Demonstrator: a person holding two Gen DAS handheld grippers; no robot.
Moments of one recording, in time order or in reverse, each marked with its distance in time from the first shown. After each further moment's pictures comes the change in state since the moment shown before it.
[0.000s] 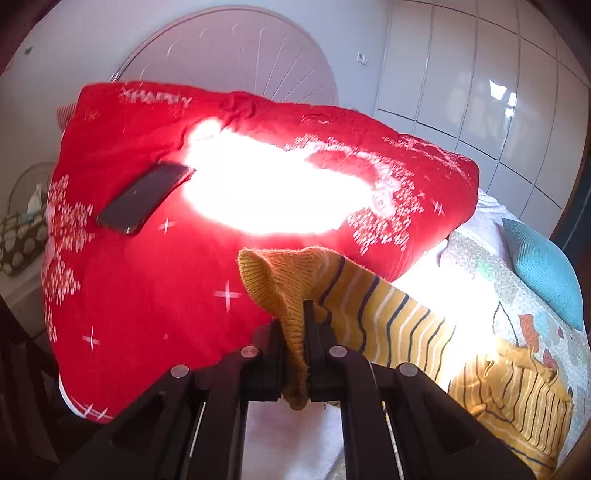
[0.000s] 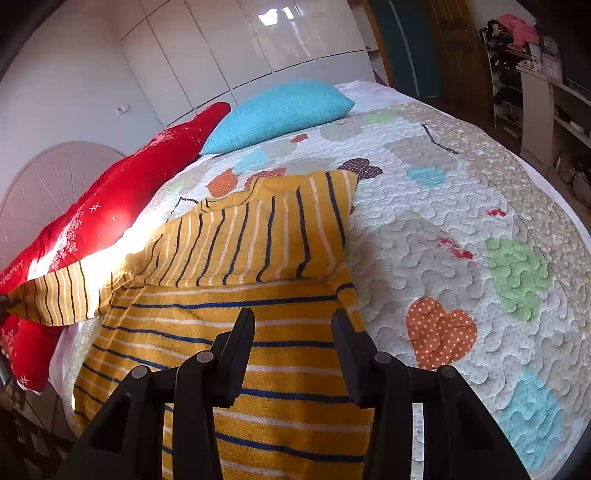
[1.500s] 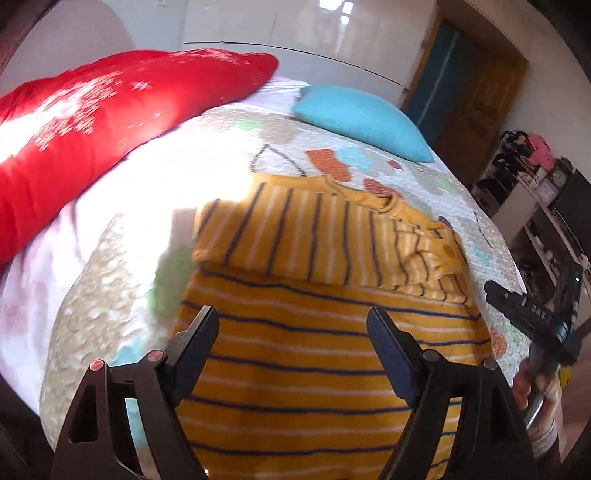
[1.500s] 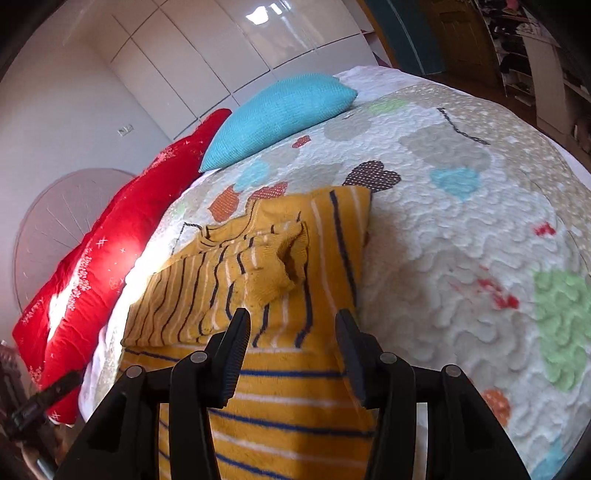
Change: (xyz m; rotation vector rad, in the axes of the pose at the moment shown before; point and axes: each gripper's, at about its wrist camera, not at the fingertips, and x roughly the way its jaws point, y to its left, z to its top) left arm -0.066 -0.196 -0.189 0.335 0.293 -0.528; right arm 0.065 -0.018 0.058 0.085 0.043 0.096
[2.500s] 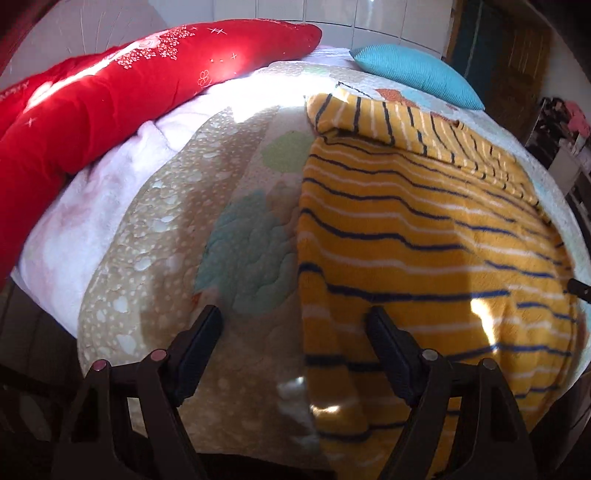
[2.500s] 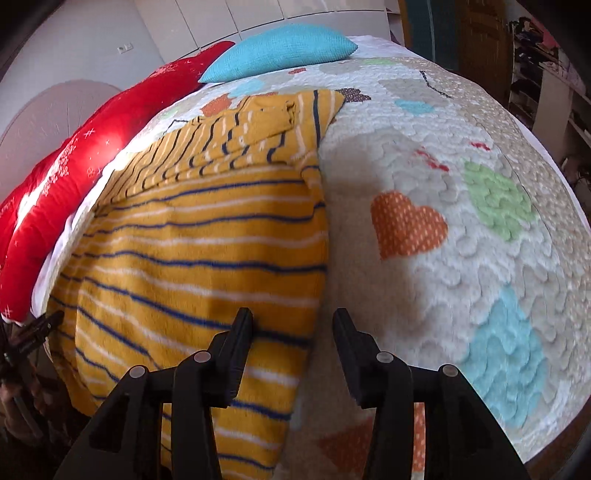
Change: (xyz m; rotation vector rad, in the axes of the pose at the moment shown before) left arm -0.009 0.067 -0.111 0.077 0.078 0.228; right arm -0.068 0.003 -0.122 -0.191 0.197 -0.166
